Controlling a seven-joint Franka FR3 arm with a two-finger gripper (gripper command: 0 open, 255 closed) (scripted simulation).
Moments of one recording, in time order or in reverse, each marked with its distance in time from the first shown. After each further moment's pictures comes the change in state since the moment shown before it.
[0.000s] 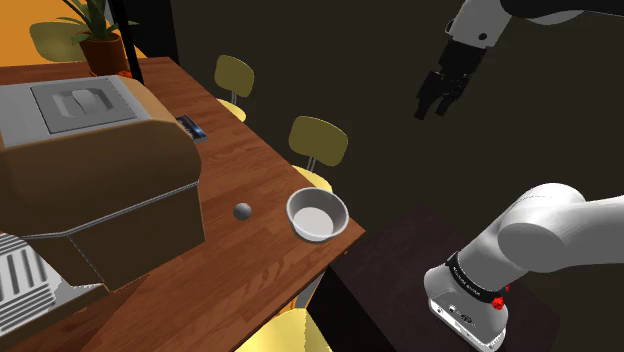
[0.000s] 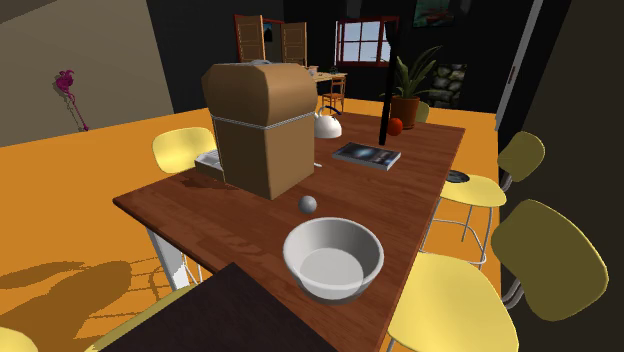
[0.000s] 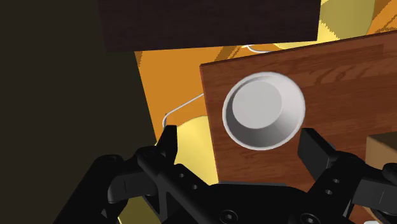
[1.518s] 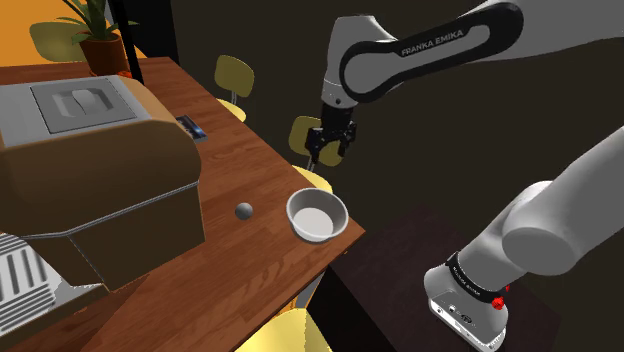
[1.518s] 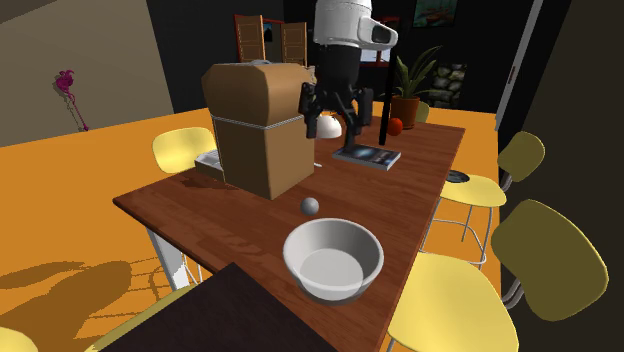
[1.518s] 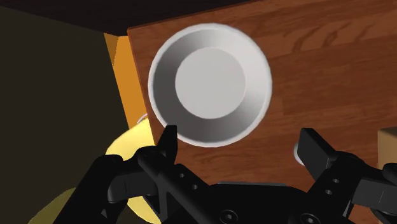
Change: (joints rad) arm 0.092 0.675 0.259 0.125 0.041 0.479 0.327
